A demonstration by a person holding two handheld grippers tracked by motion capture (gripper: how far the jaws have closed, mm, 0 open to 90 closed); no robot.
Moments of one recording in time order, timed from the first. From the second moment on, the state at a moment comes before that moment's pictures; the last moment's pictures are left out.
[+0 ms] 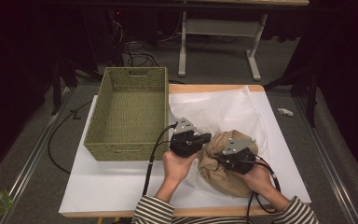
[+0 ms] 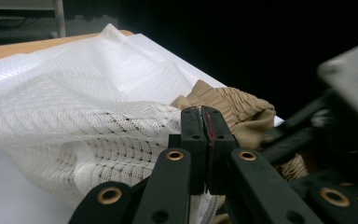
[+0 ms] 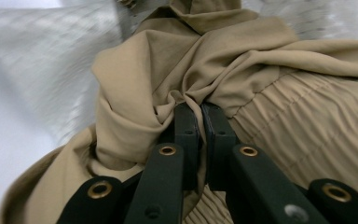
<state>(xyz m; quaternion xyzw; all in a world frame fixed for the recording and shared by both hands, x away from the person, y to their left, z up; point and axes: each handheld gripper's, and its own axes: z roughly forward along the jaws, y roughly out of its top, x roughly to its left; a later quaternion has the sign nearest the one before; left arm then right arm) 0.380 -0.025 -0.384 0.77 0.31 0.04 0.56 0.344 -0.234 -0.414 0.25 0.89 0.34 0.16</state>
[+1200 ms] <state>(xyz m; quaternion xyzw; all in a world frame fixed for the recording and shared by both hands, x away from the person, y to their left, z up) 0.378 -0.021 -0.398 0.78 0.32 0.06 0.54 0.400 -0.324 -0.376 0.43 0.80 0.36 0.23</state>
